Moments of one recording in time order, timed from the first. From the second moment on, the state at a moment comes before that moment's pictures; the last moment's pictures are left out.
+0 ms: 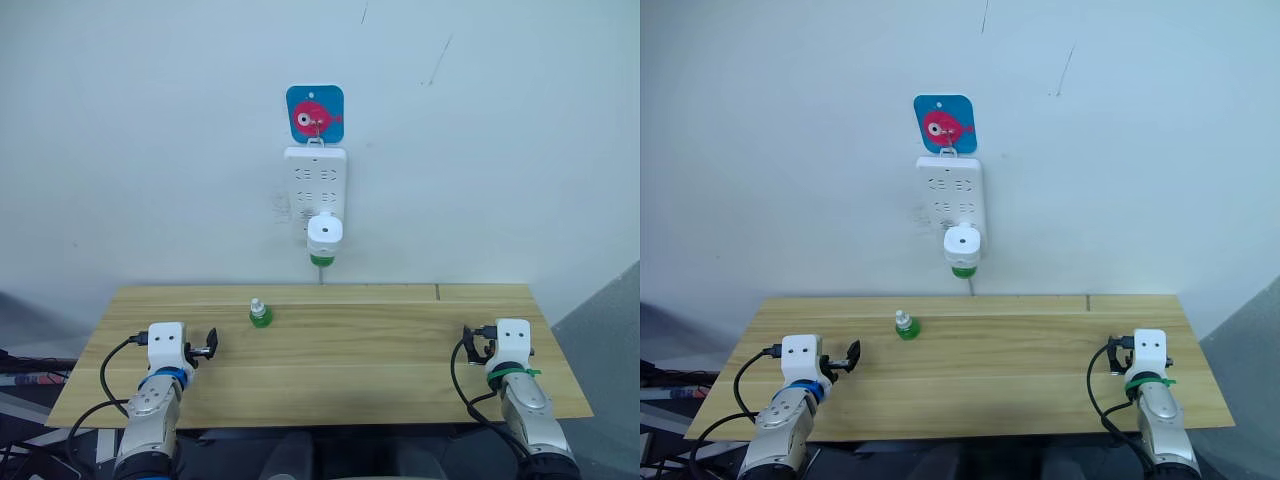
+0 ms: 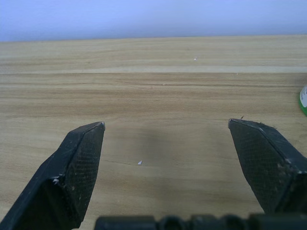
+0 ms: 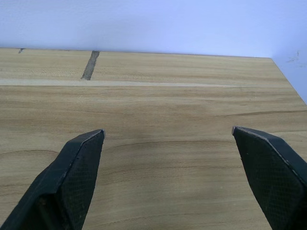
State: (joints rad) left arm -0.05 0.35 0.28 0.55 -0.15 -0.05 -0.23; right arm 0.00 -0.24 -0.18 0.43 0.07 -0.06 0.10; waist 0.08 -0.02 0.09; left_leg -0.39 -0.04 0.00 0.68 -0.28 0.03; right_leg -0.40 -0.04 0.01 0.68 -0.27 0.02
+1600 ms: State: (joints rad) left arm -0.22 0.60 0.27 -0.07 -0.51 0.38 -0.65; right arm -0.19 -0.44 -0.10 -0.46 0.45 0.62 0.47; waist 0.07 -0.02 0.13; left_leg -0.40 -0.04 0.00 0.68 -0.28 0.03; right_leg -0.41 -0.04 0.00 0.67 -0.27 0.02
